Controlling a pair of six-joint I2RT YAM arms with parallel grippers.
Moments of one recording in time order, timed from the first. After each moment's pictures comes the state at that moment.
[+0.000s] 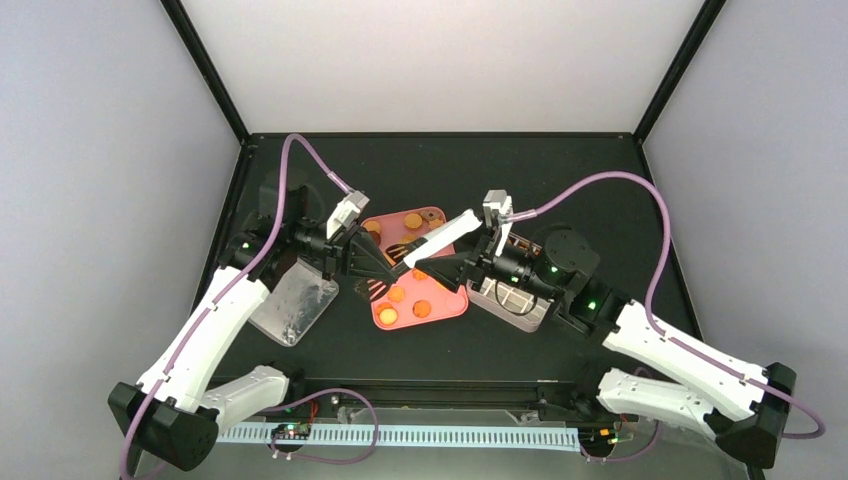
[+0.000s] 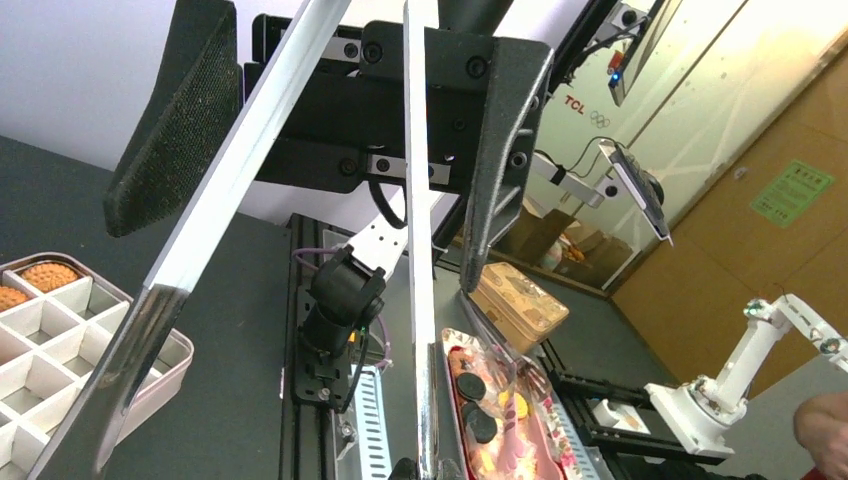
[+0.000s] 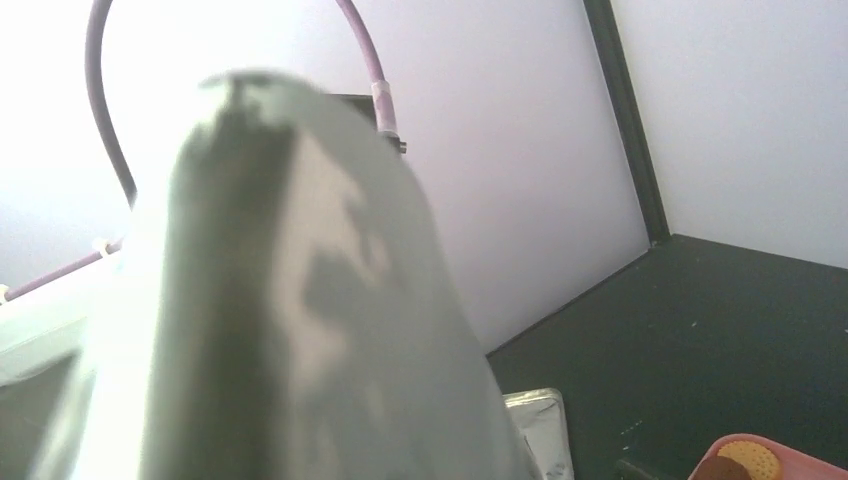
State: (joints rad) left arm -0.36 1.03 1.06 -0.43 1.49 -0.12; right arm 0.96 0.91 0.85 0.16 -0.21 0.45
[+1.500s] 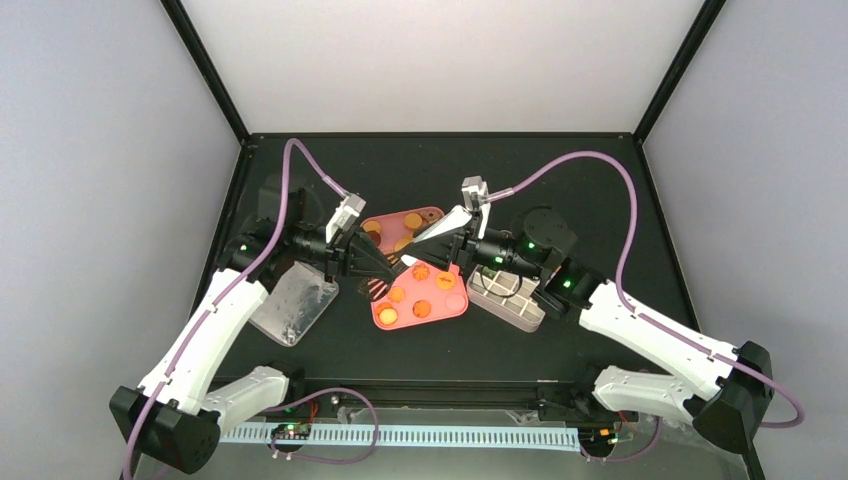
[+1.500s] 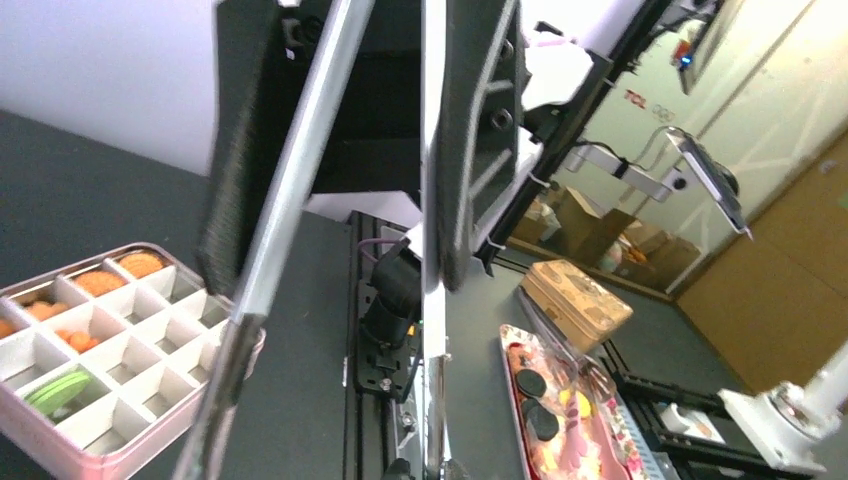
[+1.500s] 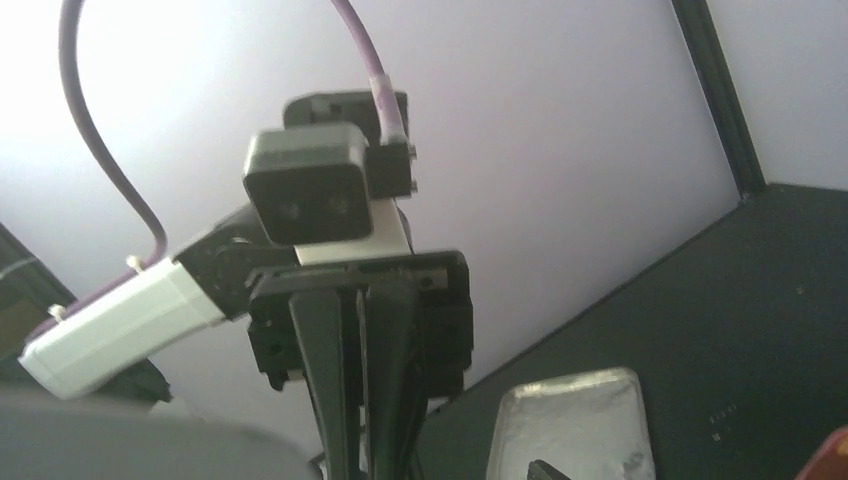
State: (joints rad) left arm -0.32 1.02 1.03 -0.50 1.42 0.00; right arm 0.88 1.08 0.91 0.29 -0.43 0.62
